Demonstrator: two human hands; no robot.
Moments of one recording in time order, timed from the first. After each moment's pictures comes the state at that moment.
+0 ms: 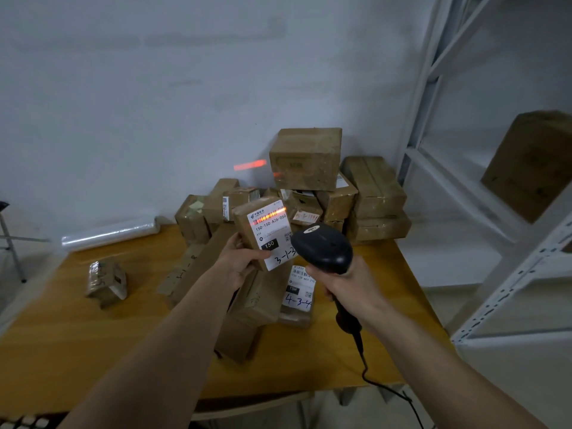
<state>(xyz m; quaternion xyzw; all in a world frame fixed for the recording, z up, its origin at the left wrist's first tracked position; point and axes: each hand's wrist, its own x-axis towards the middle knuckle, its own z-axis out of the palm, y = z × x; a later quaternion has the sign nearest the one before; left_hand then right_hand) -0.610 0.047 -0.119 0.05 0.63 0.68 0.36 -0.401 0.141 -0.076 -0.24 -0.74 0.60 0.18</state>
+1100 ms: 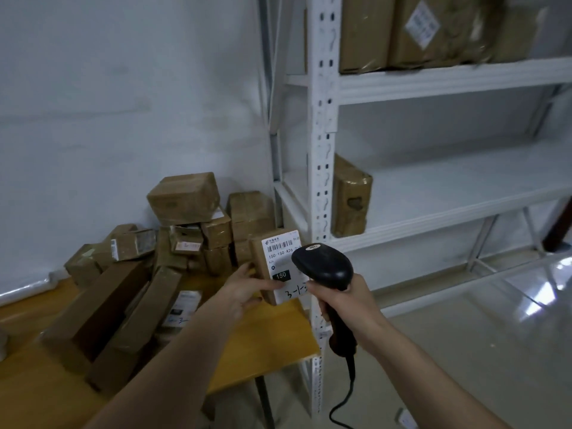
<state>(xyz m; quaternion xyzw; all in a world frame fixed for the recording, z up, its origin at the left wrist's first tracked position) -0.291 0.179 -0.068 0.20 0.66 0.57 0.45 -0.086 0.233 -0.034 -0.35 -0.65 0.62 0.29</state>
